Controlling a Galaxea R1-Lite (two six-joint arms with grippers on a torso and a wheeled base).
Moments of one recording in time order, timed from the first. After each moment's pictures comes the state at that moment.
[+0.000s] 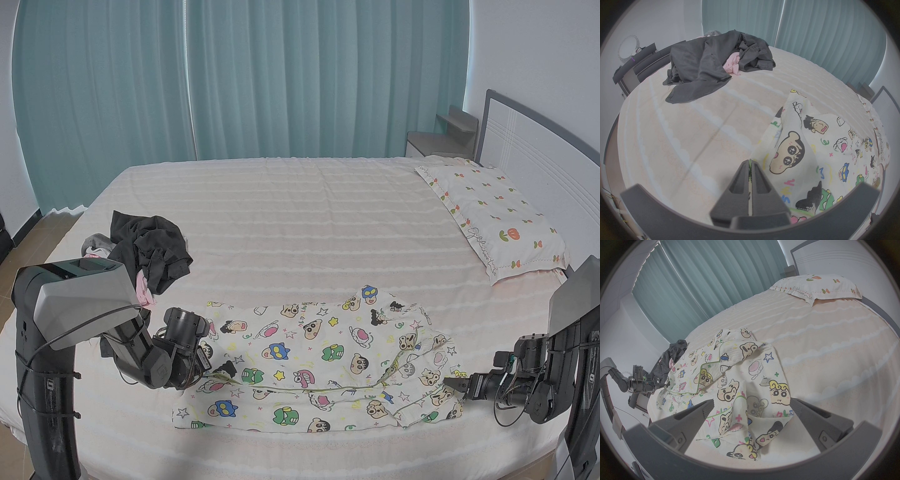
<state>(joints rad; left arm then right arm) -0.28 2.34 -0.80 -0.55 0.38 -0.75 -0.01 2.38 -0.11 -1.55 0.29 0.23</state>
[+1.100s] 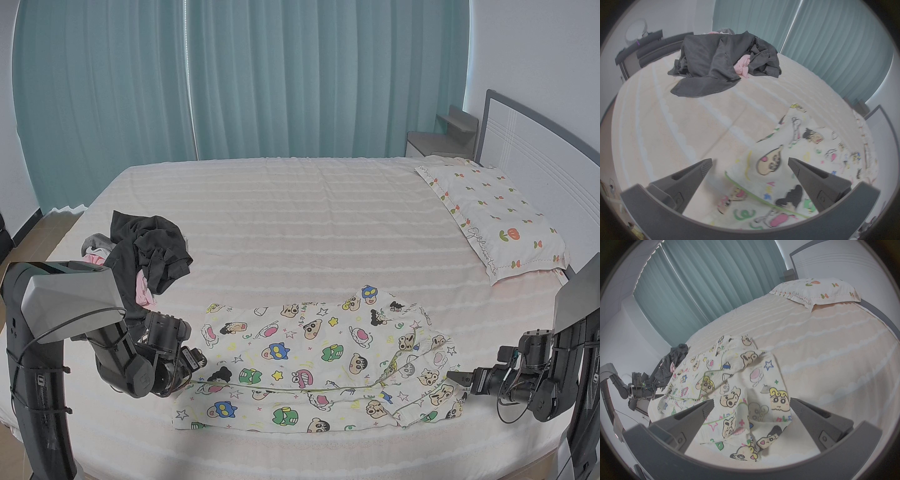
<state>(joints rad) -0.23 2.28 -0.67 -0.73 0.27 -0.83 -0.02 2.32 -0.11 -1.55 0.29 0.26</state>
